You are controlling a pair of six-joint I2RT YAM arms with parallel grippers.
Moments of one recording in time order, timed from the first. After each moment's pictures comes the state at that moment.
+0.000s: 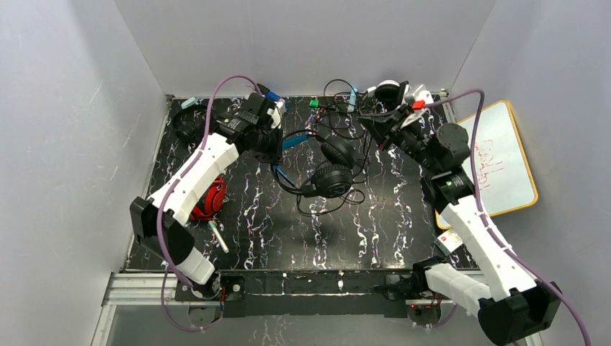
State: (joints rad) left arm -0.53 1.55 1.59 -1.03 0.10 -0.35; right arm 0.36 0.96 0.91 0.26 -0.46 0.14
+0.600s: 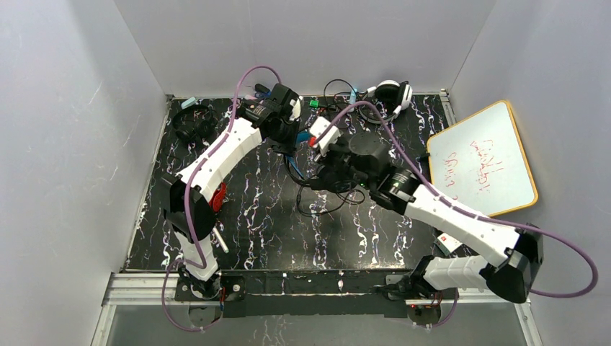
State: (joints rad) left arm -0.58 1.80 1.82 -1.06 0.03 -0.32; right arm 0.92 1.19 1.12 -0.06 0.08 -0.37
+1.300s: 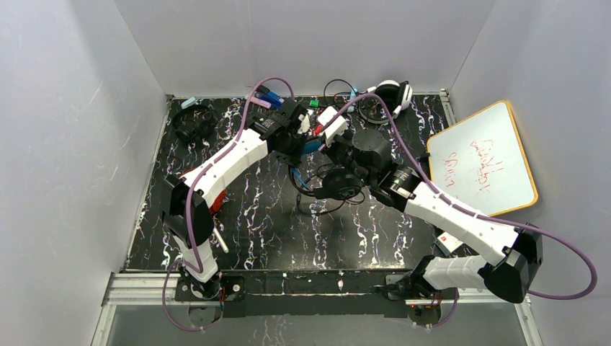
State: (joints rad) left arm -0.66 1.76 1.68 -0.97 -0.01 -0.27; right arm 0.91 1.24 1.12 -0.04 0.24 -0.35
